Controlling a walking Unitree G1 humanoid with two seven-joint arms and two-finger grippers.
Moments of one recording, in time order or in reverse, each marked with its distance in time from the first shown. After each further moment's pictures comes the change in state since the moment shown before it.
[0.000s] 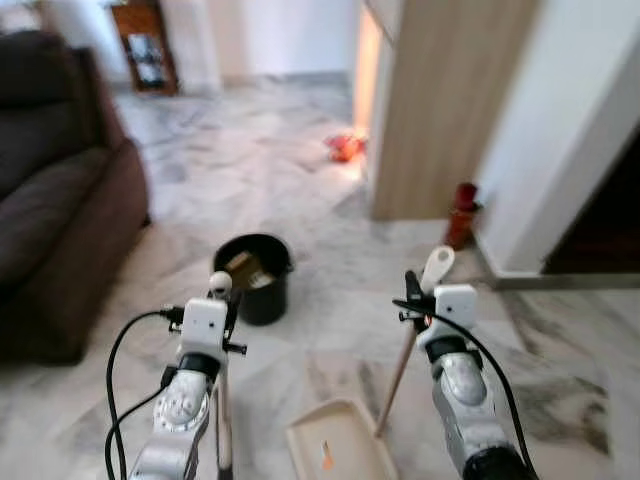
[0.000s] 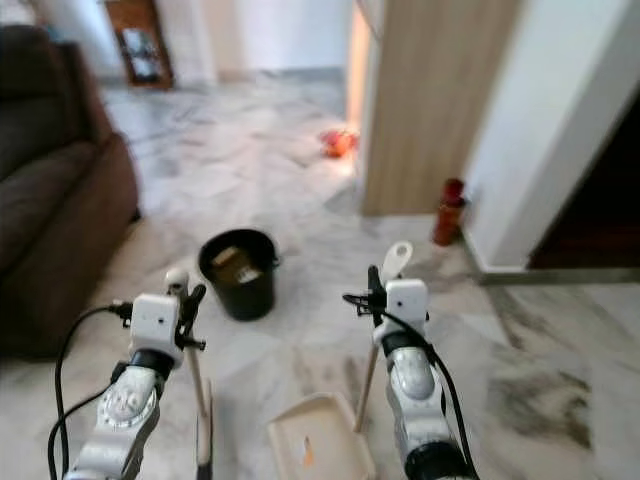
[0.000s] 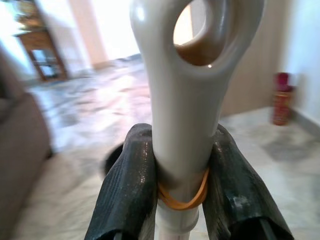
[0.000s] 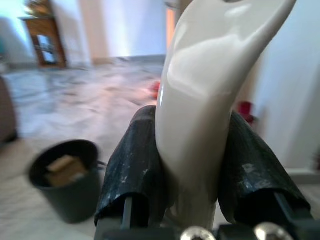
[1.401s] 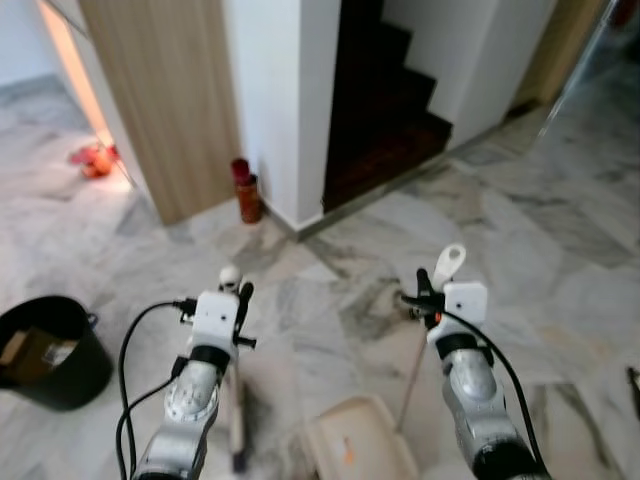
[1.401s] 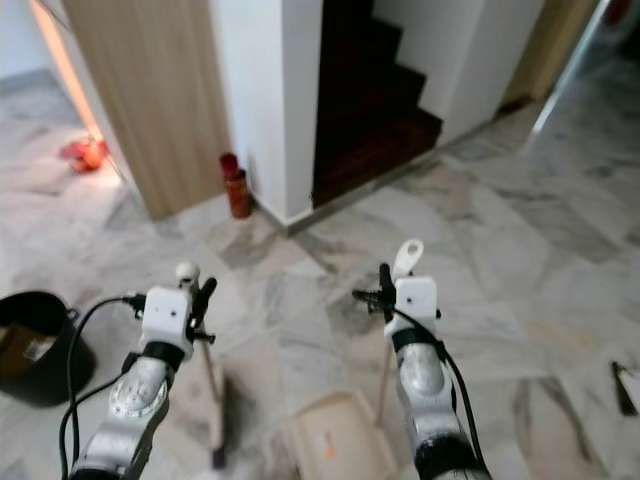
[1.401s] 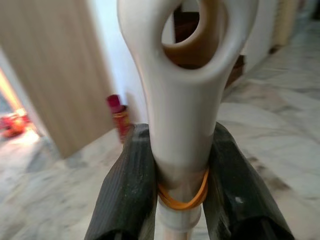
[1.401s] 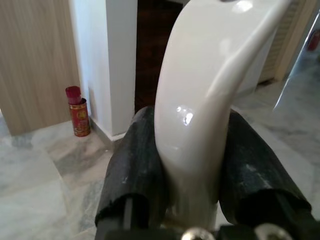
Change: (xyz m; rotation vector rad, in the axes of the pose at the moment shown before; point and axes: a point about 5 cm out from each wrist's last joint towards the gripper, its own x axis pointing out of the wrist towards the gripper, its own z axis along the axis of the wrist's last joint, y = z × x) left arm 0.004 -0.003 -0.001 0.005 0.007 -0.010; right arm 0.005 0.000 0.002 -0.048 0.001 0.012
